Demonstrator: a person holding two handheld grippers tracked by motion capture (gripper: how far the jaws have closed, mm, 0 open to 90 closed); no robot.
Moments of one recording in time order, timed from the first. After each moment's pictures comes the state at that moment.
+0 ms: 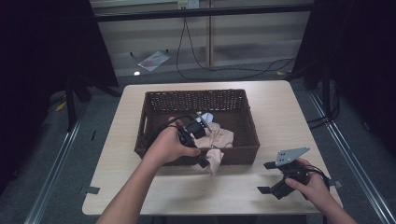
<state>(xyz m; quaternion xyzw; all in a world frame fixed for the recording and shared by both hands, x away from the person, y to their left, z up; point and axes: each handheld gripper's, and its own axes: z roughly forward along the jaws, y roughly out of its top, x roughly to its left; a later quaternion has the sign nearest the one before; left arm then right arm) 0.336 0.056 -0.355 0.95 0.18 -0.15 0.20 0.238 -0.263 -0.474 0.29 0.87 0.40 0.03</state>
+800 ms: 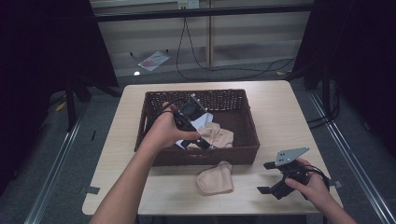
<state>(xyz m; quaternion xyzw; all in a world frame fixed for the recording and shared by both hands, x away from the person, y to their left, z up) 0.371 0.063 -0.335 0.94 0.24 -0.06 0.23 0.237 -0.262 -0.474 0.29 0.87 0.40 0.02</state>
